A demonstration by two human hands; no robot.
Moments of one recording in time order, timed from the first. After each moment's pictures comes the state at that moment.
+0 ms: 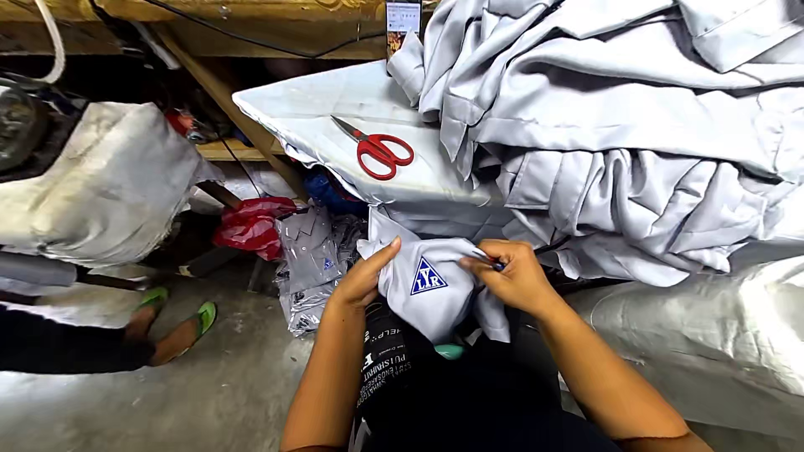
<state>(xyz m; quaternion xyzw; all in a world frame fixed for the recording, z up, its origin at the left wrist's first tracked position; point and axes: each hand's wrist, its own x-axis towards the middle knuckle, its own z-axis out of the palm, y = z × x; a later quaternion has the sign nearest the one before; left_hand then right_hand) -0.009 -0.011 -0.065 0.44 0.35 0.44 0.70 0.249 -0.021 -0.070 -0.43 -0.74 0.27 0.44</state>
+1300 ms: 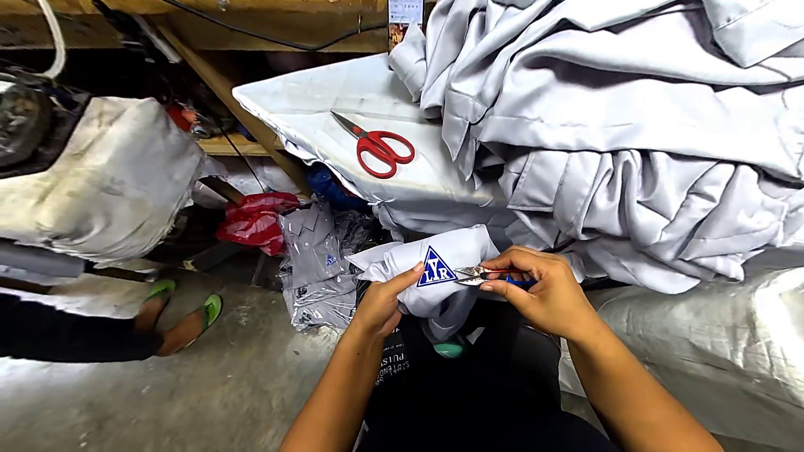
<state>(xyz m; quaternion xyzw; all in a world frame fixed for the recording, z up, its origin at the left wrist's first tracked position) 0.030 -0.044 -0.058 0.30 0.41 0.50 0.70 0.278 -0.045 -0.058 -0.44 -0.76 0.27 0.40</state>
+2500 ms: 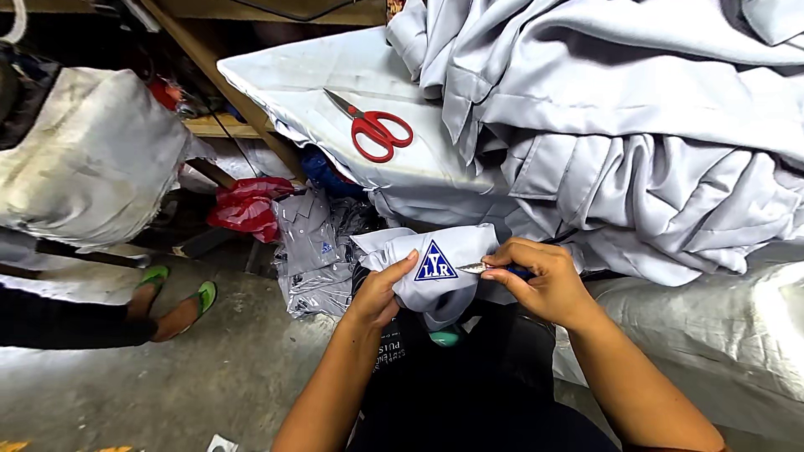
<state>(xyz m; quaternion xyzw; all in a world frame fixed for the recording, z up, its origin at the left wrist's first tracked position) 0.026 -0.044 -0.070 0.30 0.36 0.48 0.74 0.284 -0.037 -0.065 -0.37 -0.80 0.22 0.42</state>
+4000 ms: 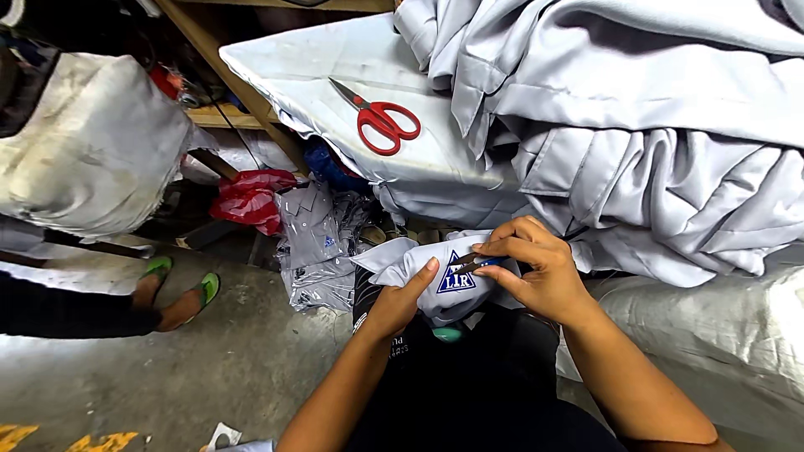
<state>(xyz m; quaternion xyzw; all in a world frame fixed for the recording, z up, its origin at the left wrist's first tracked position) 0.040 -0.062 -0.066 0.38 0.43 0.48 0.66 0.266 -0.030 -0.060 -0.38 -0.81 0.16 0.43</state>
